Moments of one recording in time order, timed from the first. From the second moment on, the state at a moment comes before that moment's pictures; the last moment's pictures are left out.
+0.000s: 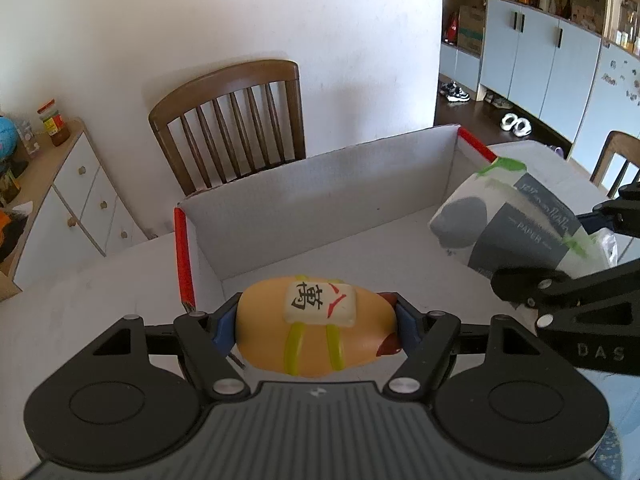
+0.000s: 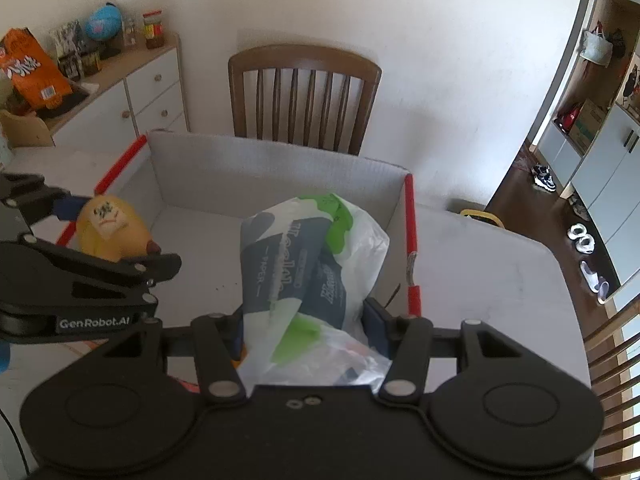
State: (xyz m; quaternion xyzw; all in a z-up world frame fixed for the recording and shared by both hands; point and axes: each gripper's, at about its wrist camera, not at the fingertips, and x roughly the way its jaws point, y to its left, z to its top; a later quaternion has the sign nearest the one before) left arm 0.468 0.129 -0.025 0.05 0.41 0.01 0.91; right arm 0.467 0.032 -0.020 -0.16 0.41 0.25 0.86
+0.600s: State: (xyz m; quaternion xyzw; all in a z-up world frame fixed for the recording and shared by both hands) left arm 0.495 0.134 -0.052 0.08 0.46 0.00 0.89; right arm 0.480 0.052 -0.056 -0.17 0.45 0.25 0.84
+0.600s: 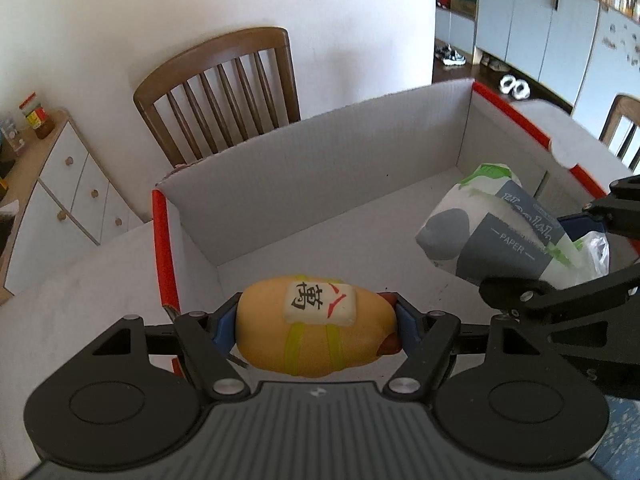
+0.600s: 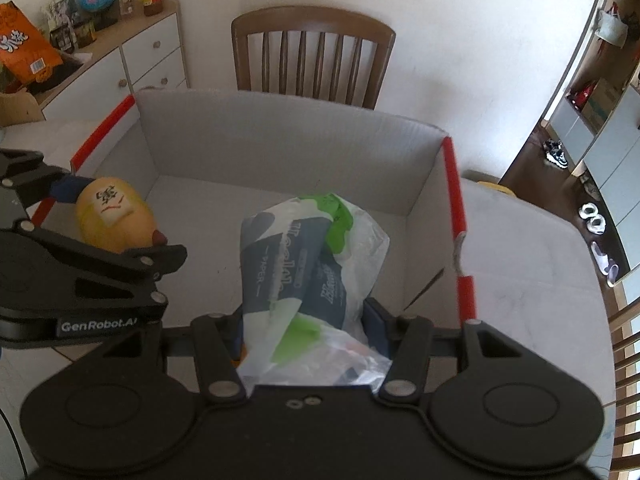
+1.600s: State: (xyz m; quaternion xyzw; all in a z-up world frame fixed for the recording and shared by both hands) left arm 0.515 0.126 -0.078 0.12 0.53 -0.01 0.84; right arm 0.474 0.079 -0.079 -0.18 0.49 0.24 0.82
